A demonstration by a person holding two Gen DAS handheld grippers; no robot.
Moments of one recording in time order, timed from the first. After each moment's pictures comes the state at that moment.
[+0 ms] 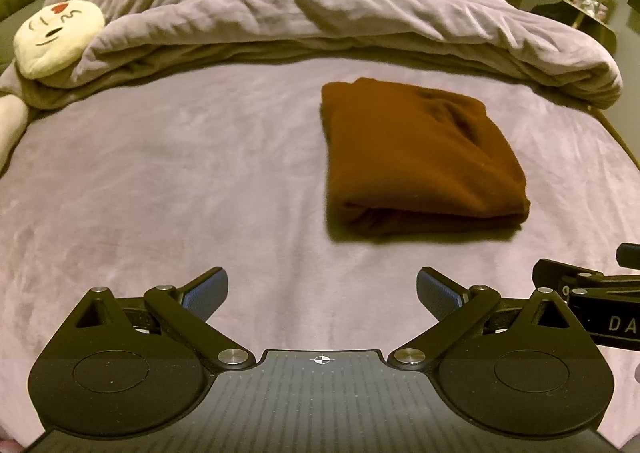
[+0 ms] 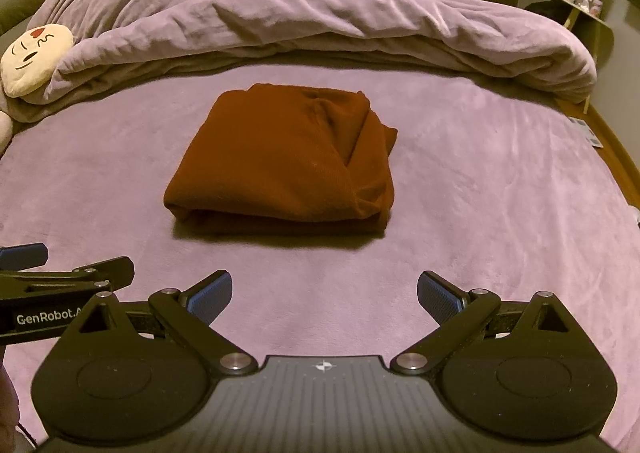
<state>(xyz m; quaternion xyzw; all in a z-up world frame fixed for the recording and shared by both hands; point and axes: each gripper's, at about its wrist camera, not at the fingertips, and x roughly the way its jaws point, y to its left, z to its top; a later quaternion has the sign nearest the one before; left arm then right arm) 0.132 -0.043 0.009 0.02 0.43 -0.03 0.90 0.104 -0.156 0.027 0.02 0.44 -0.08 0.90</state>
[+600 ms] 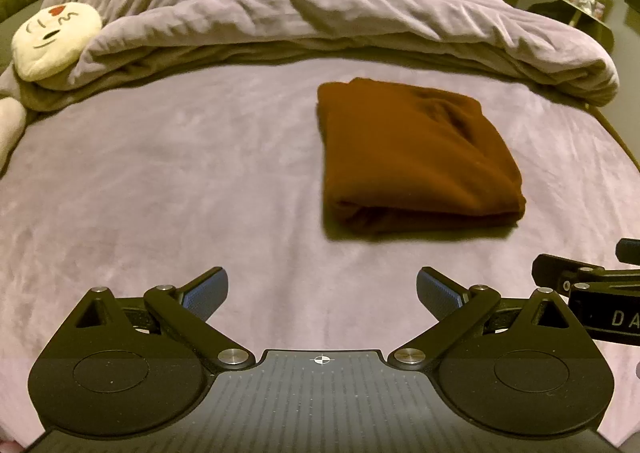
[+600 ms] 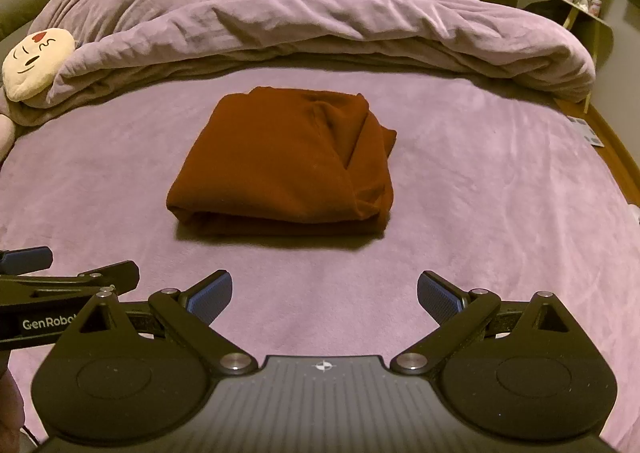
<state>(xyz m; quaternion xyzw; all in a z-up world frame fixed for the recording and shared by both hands) 0.129 -0.045 0.010 0.02 0.43 -0.03 0.90 0.101 -0.157 0.030 0.02 0.43 -0.08 0.90</state>
